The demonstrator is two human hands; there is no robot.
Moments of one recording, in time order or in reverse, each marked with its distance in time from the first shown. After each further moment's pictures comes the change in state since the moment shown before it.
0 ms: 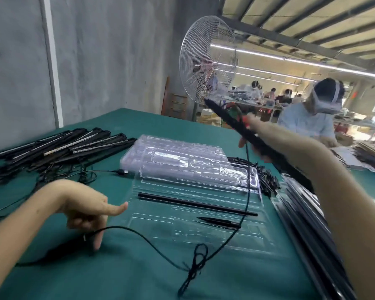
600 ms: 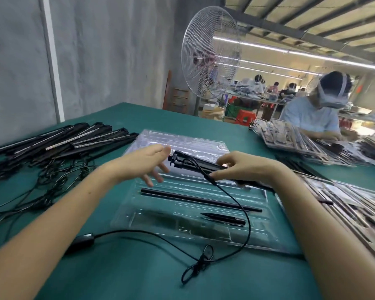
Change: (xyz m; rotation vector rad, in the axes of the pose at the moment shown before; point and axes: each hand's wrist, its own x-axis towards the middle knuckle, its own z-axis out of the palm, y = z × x) left_hand 0.025 0.073 -0.018 -0.451 0.747 0.502; right_hand 0.014 0.025 0.065 -0.331 -0.252 -0.117
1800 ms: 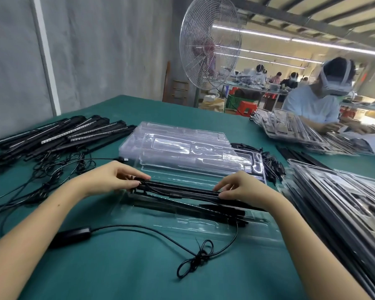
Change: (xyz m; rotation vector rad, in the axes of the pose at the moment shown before) left_hand -0.015 -0.087 -0.021 0.143 -0.089 0.036; right_hand -0.008 0.053 0.058 0.121 0.130 -0.005
